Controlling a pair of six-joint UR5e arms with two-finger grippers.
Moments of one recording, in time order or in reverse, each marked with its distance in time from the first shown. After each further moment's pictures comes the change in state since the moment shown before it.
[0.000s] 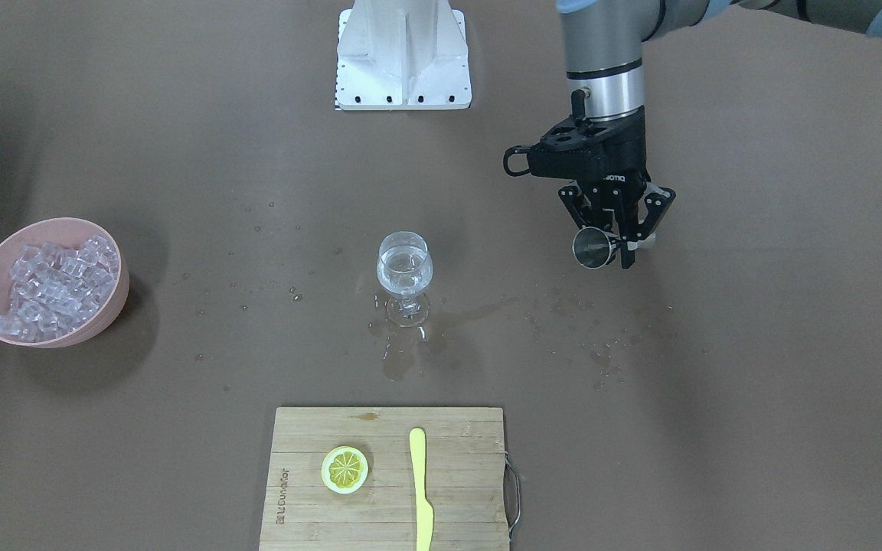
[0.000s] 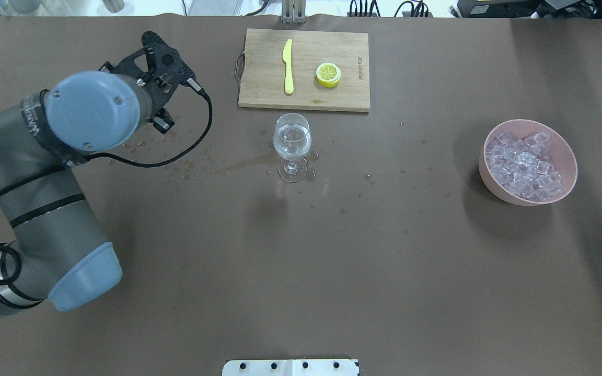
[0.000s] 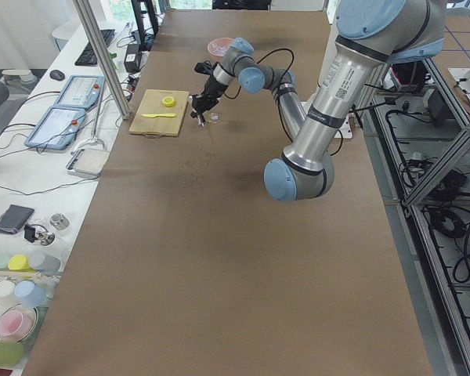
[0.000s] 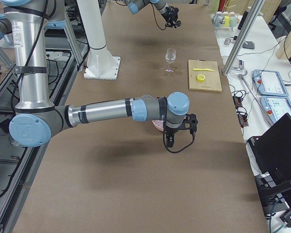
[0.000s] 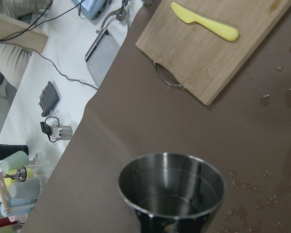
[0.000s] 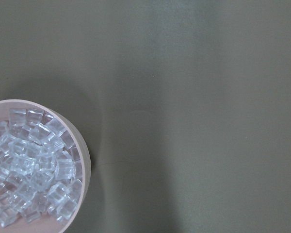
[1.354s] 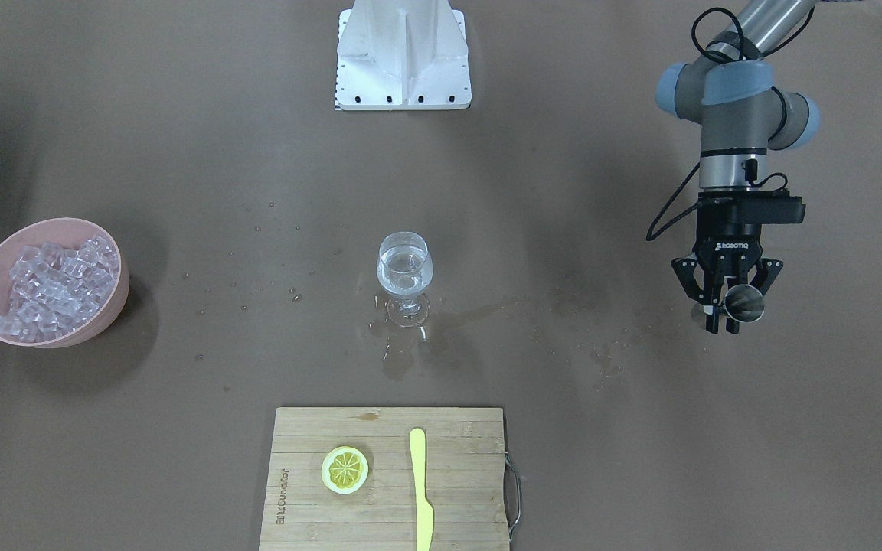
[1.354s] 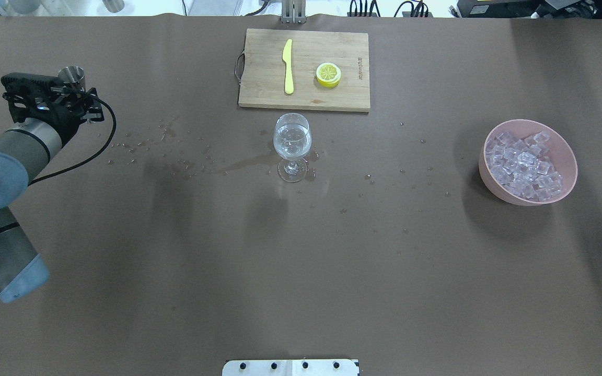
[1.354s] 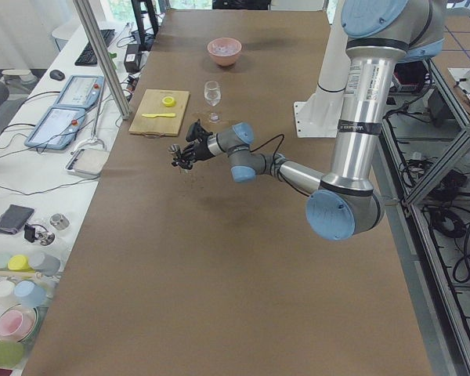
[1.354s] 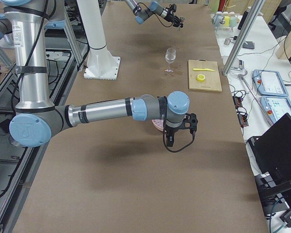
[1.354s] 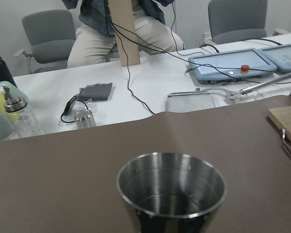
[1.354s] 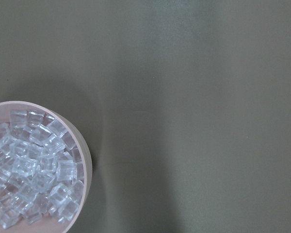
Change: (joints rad) left arm -0.046 0.318 0.404 -1.089 0.227 -0.572; right arm -0.002 0.001 0.003 0.000 -0.001 0.009
